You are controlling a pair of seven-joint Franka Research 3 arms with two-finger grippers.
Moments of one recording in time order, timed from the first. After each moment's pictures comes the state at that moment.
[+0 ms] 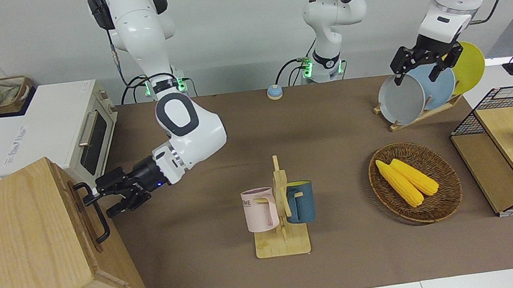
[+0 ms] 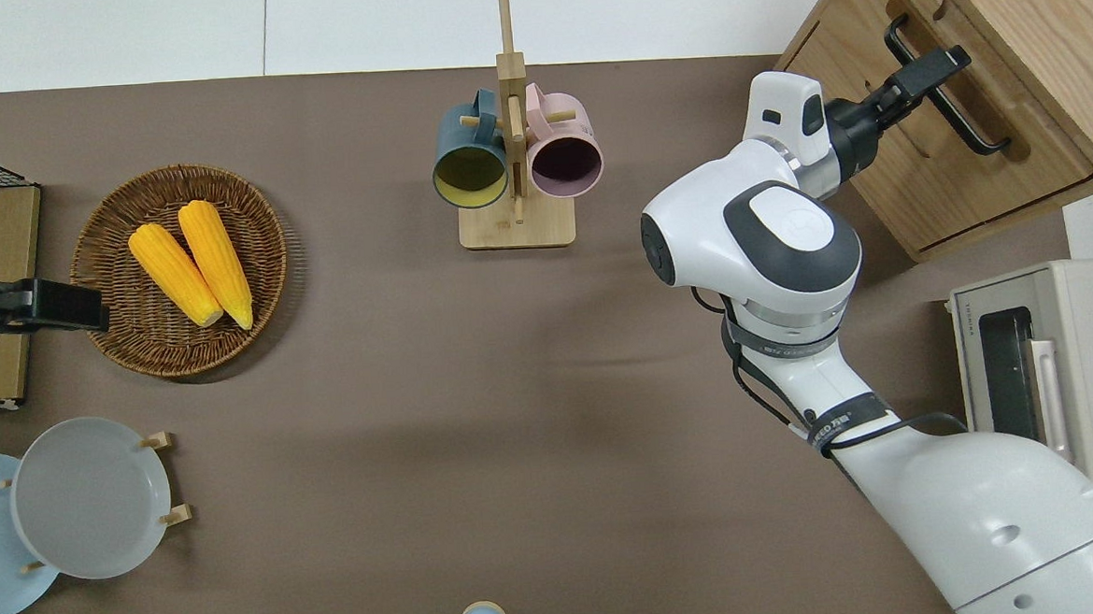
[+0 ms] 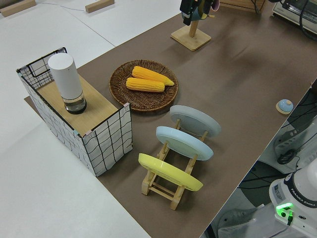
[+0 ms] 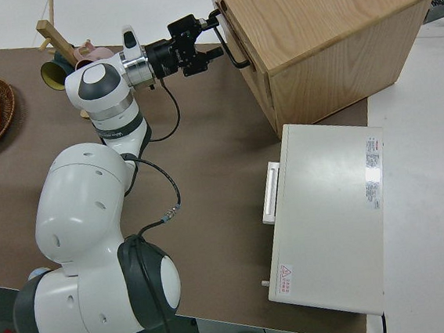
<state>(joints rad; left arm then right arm) -0.15 0.04 0.15 -1.49 -0.02 1.56 0.05 0.23 0.53 0.08 -1.53 -1.60 1.75 0.44</state>
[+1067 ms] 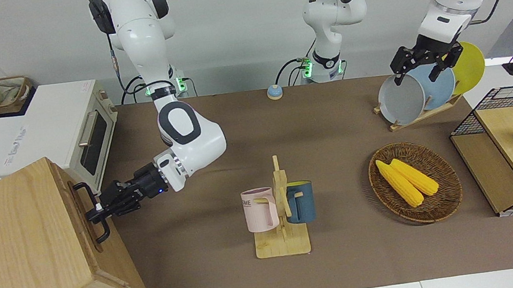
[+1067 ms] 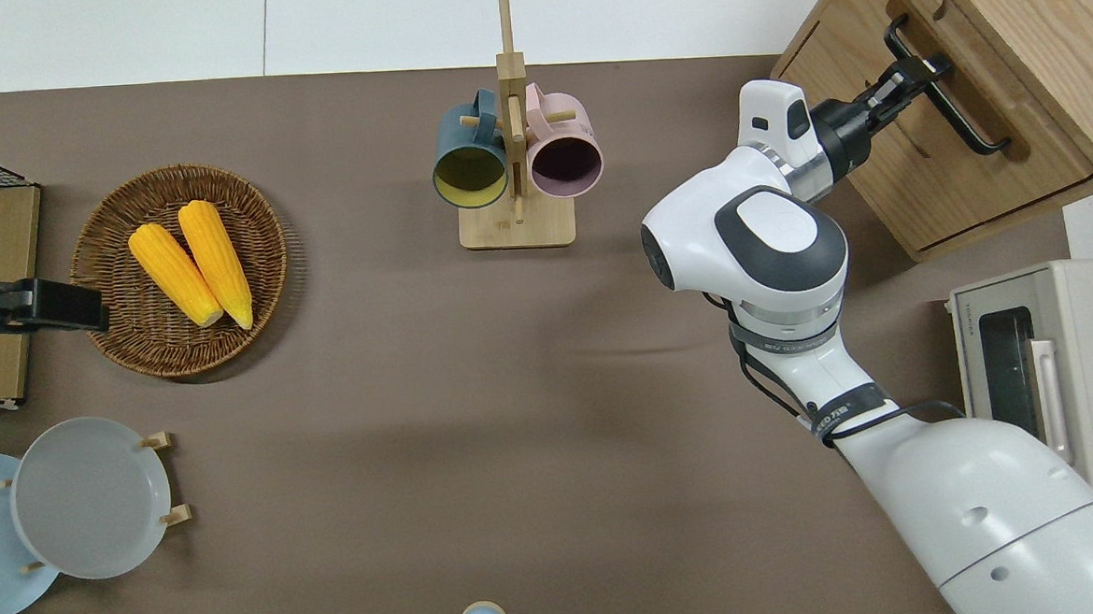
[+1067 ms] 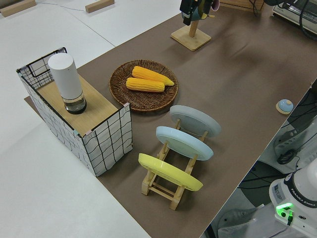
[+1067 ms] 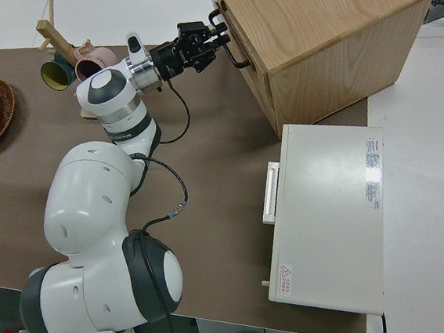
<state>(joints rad) -0.15 0.04 0.15 -1.49 -0.02 1.56 0.05 0.23 0.56 0.07 -1.53 -1.70 1.75 0.43</state>
